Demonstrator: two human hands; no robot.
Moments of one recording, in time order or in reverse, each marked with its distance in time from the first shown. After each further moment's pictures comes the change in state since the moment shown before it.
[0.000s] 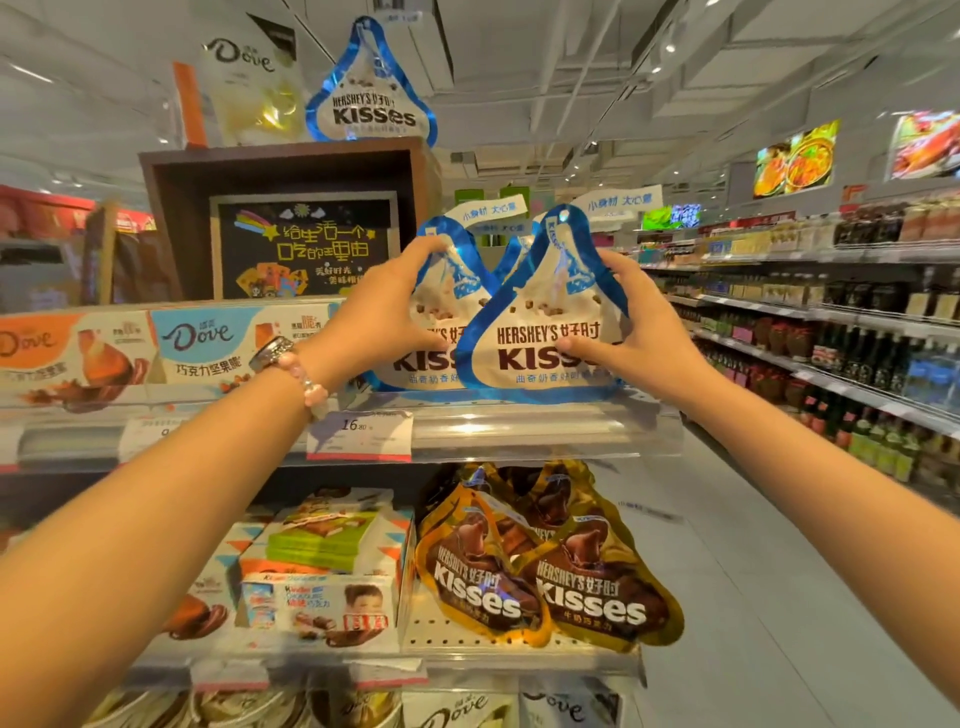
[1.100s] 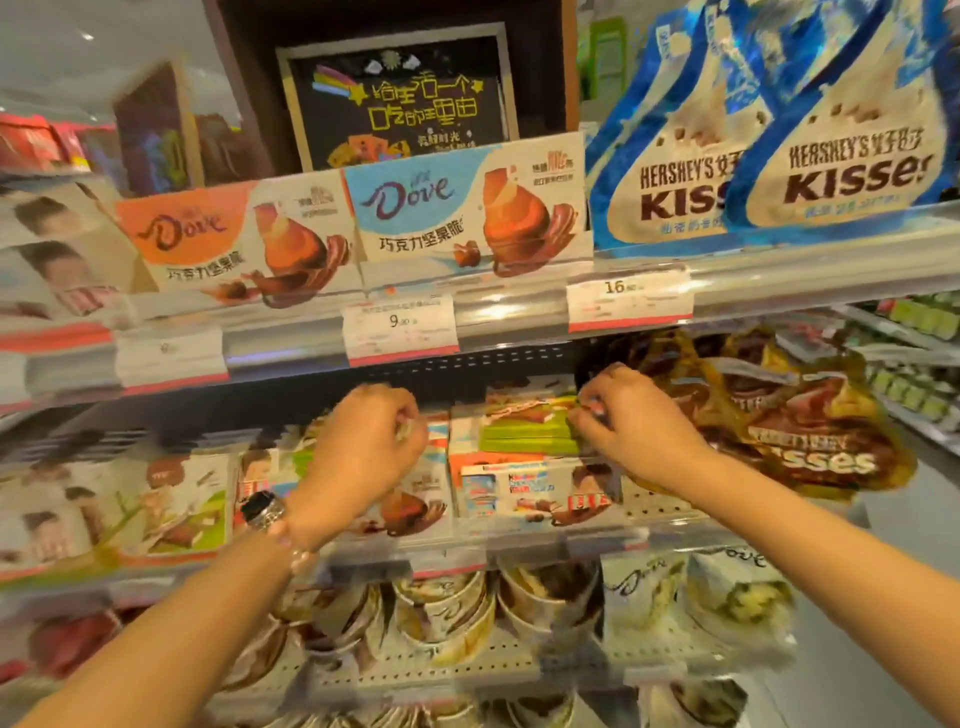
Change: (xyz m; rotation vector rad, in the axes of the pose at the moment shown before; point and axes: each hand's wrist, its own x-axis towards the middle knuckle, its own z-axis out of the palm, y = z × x) left_hand -0.205 -0.225 -0.014 0.176 -0.143 -0.132; right_hand -0.109 -0.107 0.248 -0.382 -0.304 0.234
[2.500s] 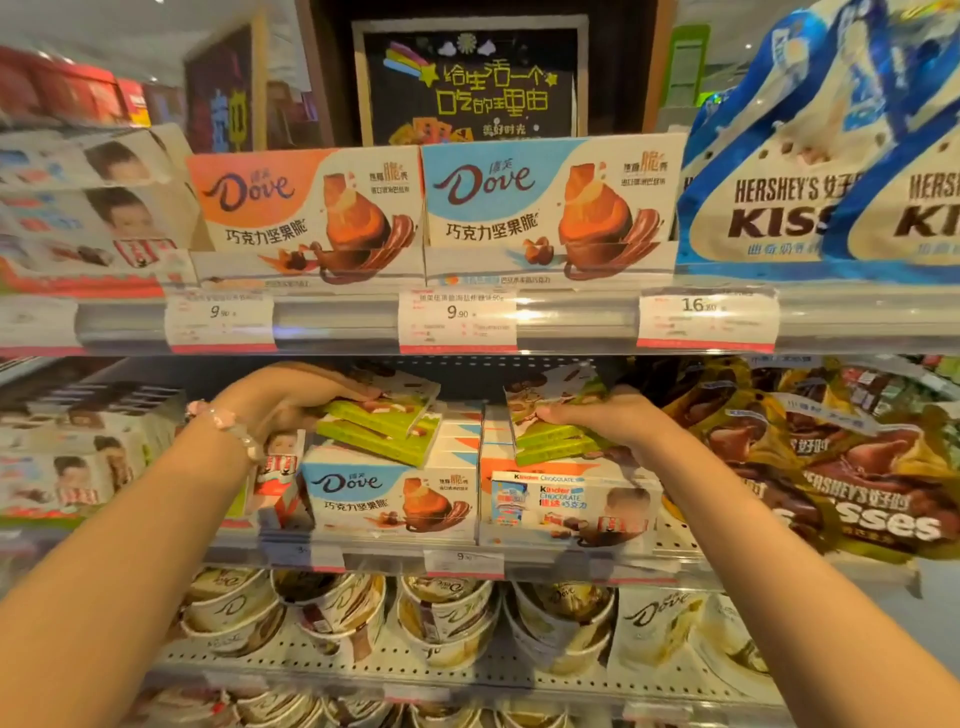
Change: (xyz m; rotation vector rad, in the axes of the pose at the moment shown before) left_hand 0.049 -0.115 -0.015 -0.745 -0.513 -0.878; right_hand 0.061 -0.022 0.037 0.727 -0.347 0.595
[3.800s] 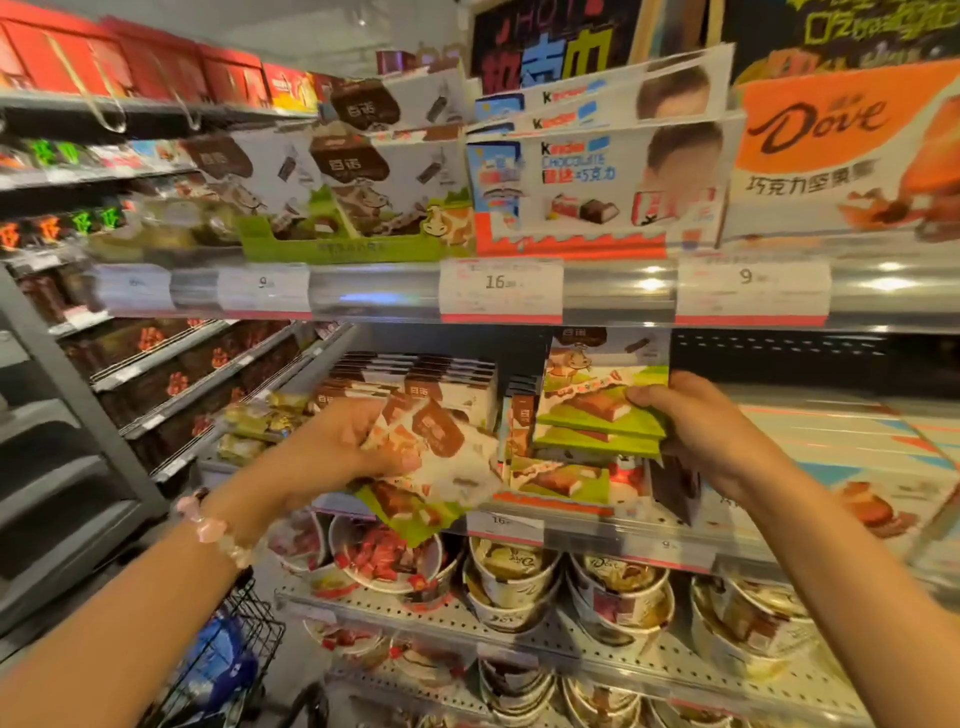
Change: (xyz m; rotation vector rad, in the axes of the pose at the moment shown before) left_hand -0.068 -0.211 -0.270 -0.047 -0.108 0.494; right_hand -0.030 -0.120 0.307 0.397 -0.124 -0.156
